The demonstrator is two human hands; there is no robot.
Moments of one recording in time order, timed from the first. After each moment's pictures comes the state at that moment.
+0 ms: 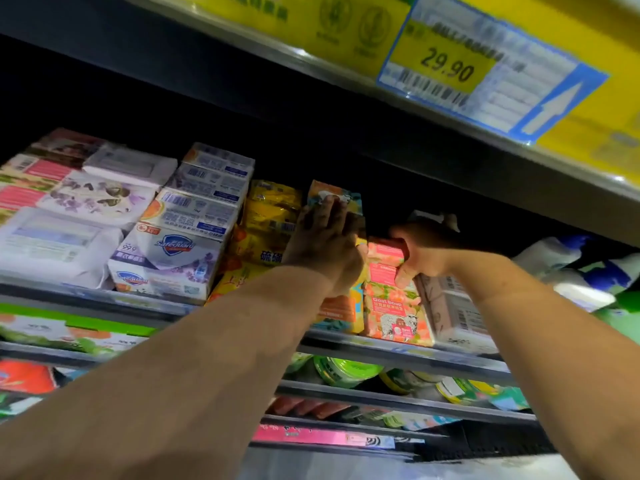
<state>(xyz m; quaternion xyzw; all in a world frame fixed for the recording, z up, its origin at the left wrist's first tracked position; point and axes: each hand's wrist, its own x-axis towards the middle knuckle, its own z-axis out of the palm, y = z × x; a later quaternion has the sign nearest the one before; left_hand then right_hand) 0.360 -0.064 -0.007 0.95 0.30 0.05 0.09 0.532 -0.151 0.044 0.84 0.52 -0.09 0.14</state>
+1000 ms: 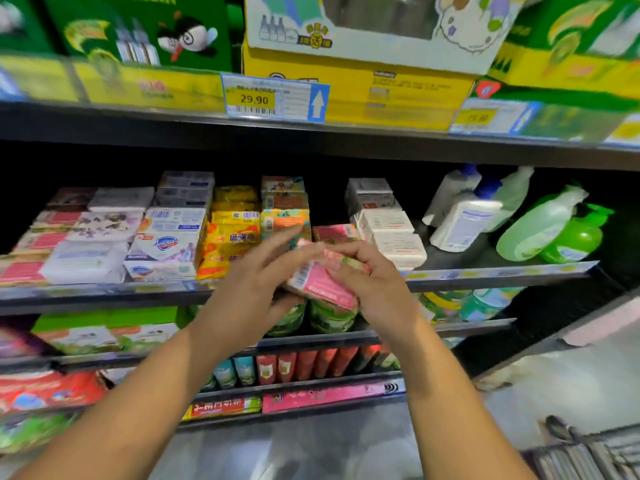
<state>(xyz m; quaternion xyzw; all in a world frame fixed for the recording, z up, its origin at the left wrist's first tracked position) 0.214 -0.162 0.028 0.93 0.05 0.28 0.22 0.352 -0.315 0.059 0.64 0.30 -0.33 -0.62</state>
